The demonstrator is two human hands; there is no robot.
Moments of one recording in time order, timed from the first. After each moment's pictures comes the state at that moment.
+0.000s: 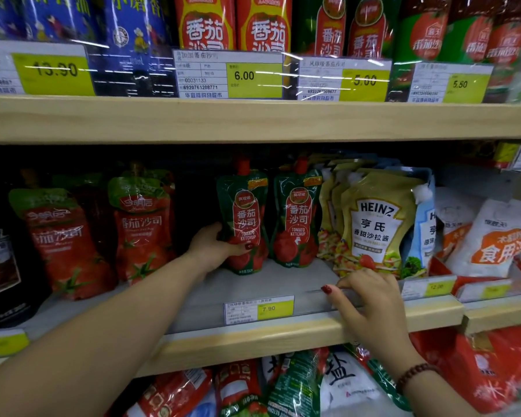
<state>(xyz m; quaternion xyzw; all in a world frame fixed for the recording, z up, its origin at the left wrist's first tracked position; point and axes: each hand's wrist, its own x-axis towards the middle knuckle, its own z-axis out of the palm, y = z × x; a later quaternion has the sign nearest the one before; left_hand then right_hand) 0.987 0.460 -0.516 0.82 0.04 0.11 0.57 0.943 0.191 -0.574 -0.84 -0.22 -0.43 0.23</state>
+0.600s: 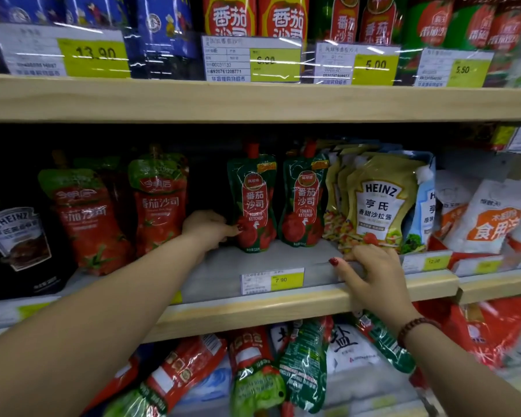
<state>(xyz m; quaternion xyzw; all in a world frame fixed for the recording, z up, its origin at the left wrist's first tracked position) 0.963 0.483 -0.505 0.82 0.12 0.09 0.55 0.937 0.192 -0.562 -0.87 -0.22 -0.38 0.23</state>
